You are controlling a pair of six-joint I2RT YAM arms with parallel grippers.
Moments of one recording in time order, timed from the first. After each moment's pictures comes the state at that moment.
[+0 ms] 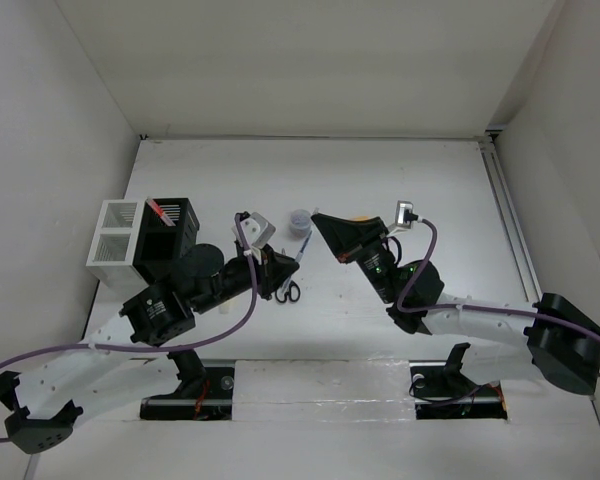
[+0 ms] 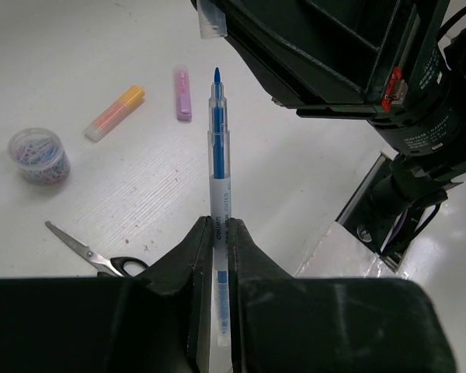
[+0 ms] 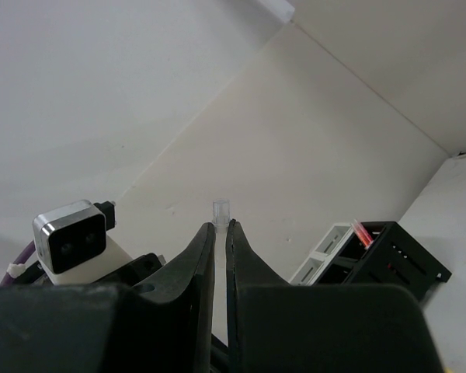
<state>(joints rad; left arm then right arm) -0.99 0.71 0.86 -0.35 -0.03 -0.28 1.01 1.24 0.55 1.29 0.26 0.85</state>
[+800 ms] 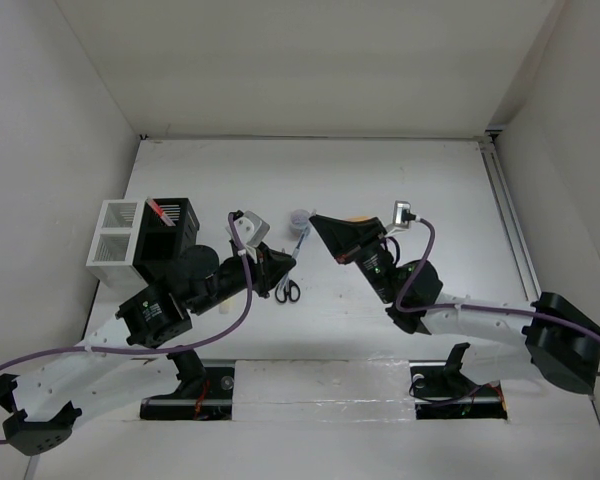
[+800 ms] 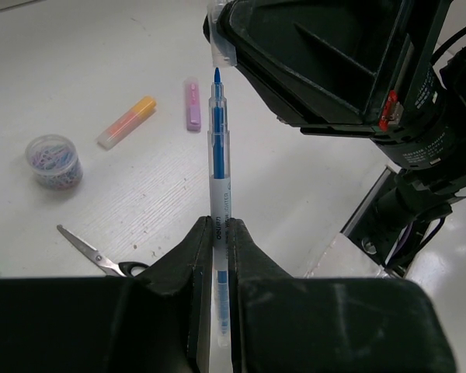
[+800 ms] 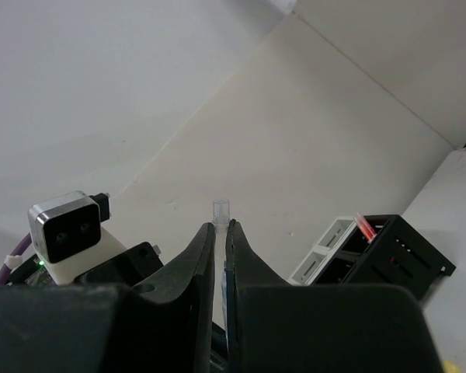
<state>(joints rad) -0.99 0.69 0.86 -0.35 -0.07 -0.28 1.01 1.24 0.55 1.29 0.25 0.86</state>
